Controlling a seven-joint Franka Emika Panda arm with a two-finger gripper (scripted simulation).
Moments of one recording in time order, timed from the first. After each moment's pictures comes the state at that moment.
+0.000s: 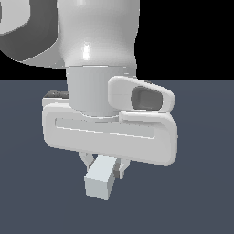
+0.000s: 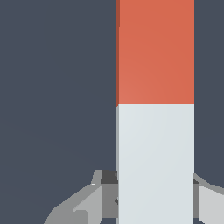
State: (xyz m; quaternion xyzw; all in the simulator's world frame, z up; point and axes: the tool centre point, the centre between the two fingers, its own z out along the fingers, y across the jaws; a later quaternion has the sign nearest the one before) arm -0.020 -0.137 0.052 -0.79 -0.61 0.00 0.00
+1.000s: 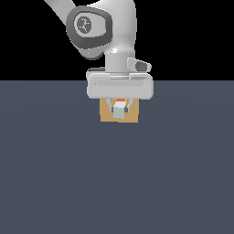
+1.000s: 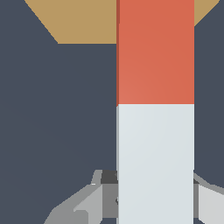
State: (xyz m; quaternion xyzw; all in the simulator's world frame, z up) arm 0.009 0.074 0.101 -0.73 -0.68 0.00 0.00
